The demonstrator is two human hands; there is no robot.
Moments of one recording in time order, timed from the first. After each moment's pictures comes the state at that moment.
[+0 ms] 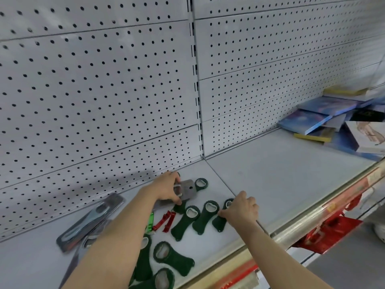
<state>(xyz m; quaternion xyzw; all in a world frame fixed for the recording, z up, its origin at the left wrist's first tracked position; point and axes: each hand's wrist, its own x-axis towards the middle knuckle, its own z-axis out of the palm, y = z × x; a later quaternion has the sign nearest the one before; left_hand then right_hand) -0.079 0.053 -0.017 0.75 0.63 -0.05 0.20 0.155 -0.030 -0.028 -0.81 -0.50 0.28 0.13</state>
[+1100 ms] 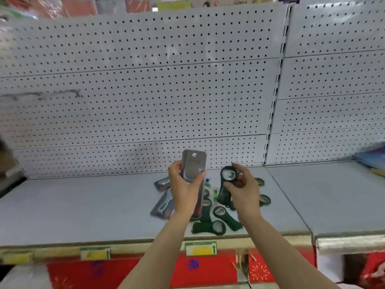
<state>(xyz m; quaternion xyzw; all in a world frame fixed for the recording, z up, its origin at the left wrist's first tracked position) -0.092 -0.202 0.047 0.37 0.66 0.65 0.06 0.055 -0.171 0.061 -0.41 -0.57 0.48 0.52</state>
